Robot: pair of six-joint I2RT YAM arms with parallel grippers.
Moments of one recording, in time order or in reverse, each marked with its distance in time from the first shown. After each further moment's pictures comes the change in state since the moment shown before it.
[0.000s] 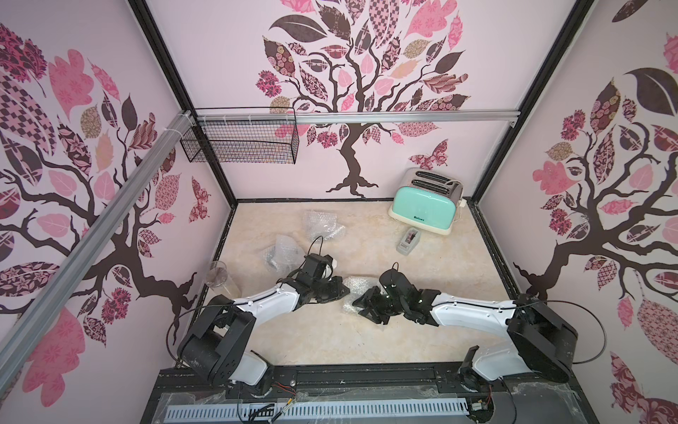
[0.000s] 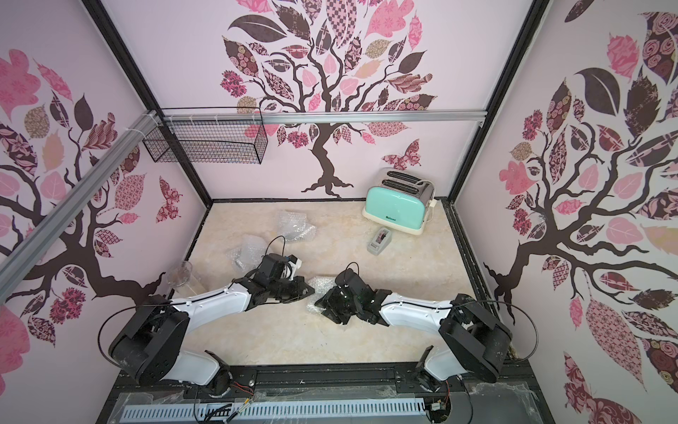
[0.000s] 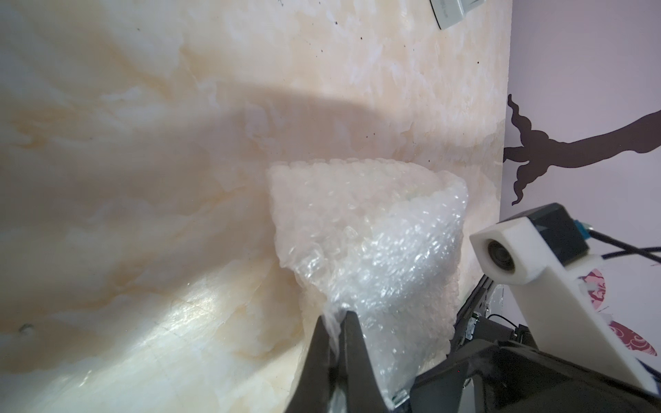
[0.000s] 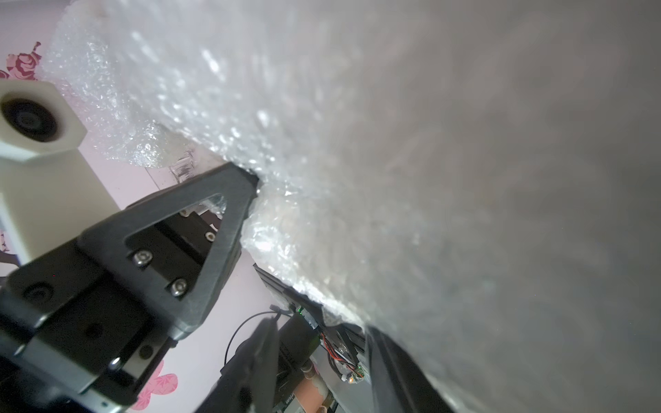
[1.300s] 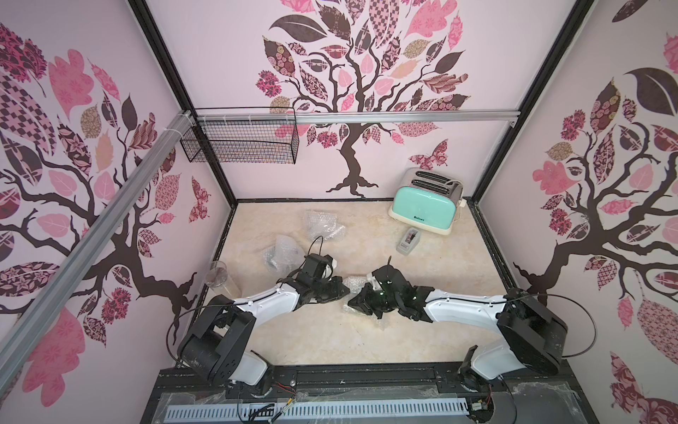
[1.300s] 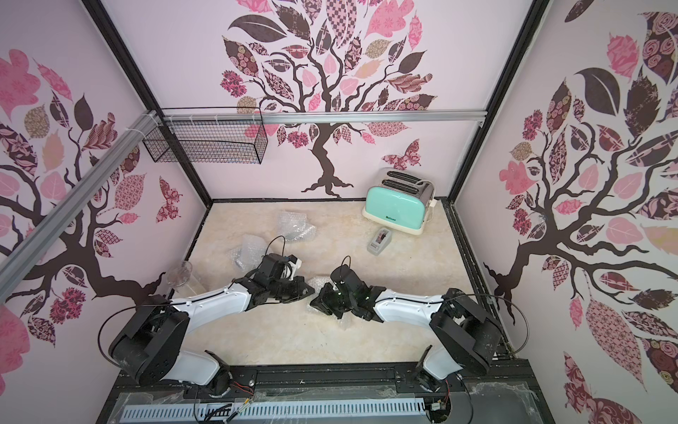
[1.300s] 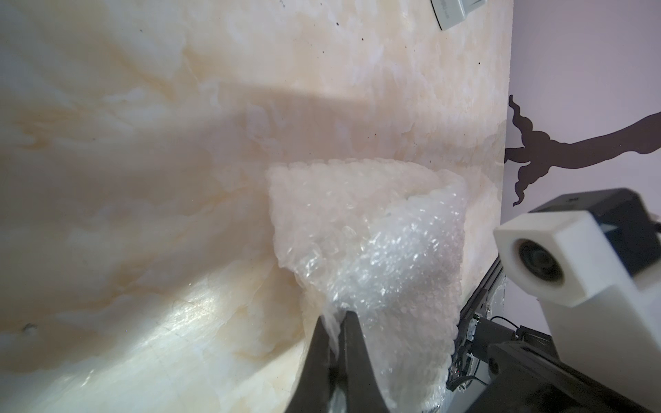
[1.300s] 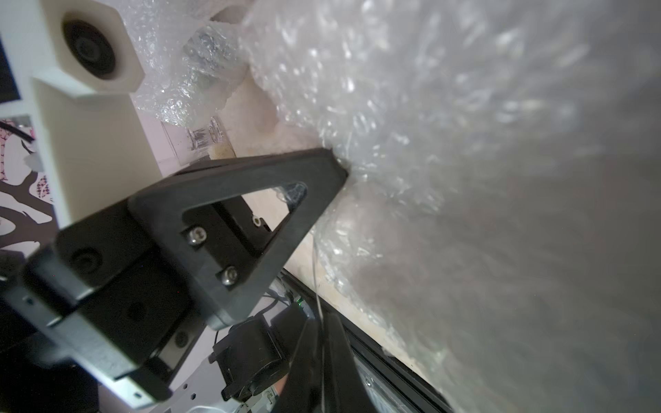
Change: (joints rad) left arm 0.000 0.000 0.000 0.000 -0.004 0.000; right arm 0.001 0.080 0.047 0.103 -0.043 -0.119
